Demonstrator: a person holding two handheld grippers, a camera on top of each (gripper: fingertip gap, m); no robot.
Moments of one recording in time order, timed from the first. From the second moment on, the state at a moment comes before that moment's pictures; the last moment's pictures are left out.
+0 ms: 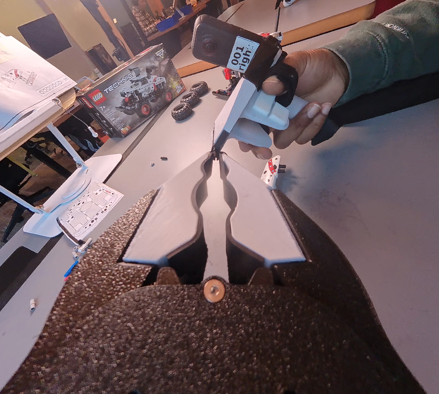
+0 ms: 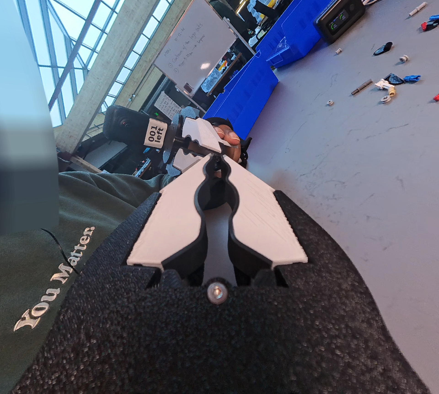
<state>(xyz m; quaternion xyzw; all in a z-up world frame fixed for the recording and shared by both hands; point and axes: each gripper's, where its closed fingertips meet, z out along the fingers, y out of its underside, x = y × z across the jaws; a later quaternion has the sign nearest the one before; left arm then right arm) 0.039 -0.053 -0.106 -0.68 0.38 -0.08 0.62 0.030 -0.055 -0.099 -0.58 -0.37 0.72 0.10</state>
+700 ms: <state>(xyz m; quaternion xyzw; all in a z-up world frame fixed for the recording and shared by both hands) 0.014 -0.043 -0.152 -0.79 0.33 -0.12 0.50 0.092 -0.026 -0.206 -0.51 -0.80 0.27 0.17</state>
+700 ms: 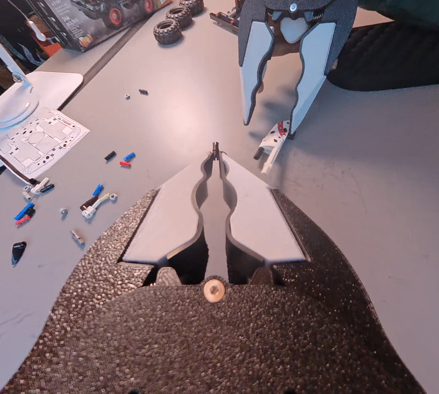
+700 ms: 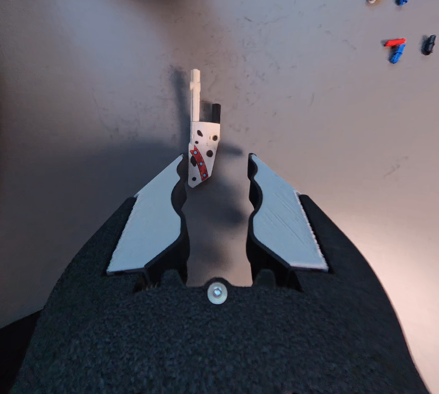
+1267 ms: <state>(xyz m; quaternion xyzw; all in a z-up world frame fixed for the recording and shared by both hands) 0.037 -0.064 -0.186 -0.80 0.38 -0.18 0.42 0.090 -0.052 -0.197 -0.61 -0.71 0.33 0.14</state>
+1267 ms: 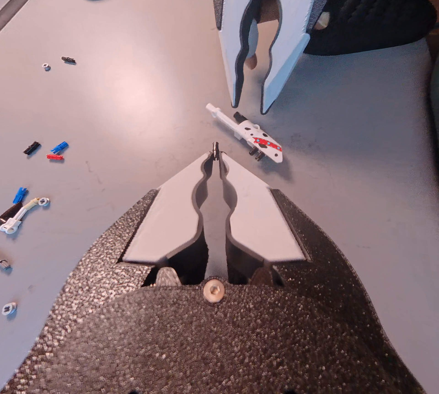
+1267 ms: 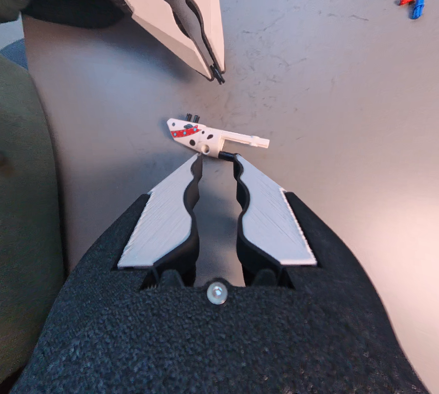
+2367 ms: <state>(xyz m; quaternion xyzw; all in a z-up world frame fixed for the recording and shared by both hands) 0.037 -0.054 -0.203 -0.85 0.31 -0.23 0.37 0.042 -0.048 -0.201 -0.66 -0.61 0.44 0.04</state>
